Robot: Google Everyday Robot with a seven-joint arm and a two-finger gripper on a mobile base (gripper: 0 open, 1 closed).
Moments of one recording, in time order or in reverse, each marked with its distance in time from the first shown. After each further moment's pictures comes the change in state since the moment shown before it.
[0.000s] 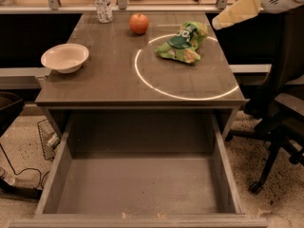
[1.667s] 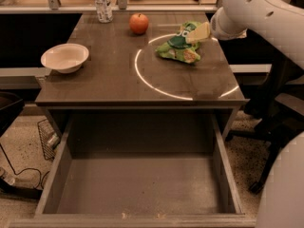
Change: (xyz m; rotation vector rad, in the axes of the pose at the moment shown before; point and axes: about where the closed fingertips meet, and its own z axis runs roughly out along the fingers) arm 0.048 -0.012 0.167 0.212 0.167 0.412
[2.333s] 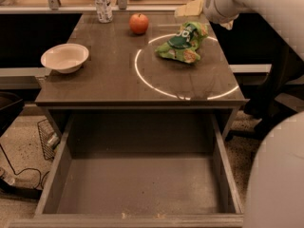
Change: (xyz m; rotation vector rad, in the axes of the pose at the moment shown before) arm -0.055 0.043 -0.011 -0.186 -0.063 0.229
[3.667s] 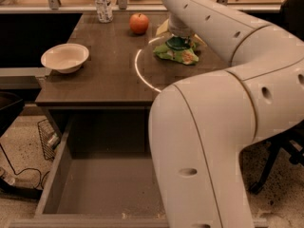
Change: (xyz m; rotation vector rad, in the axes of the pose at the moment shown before) arm 0.044 0.023 0.108 0.341 0.183 0.121
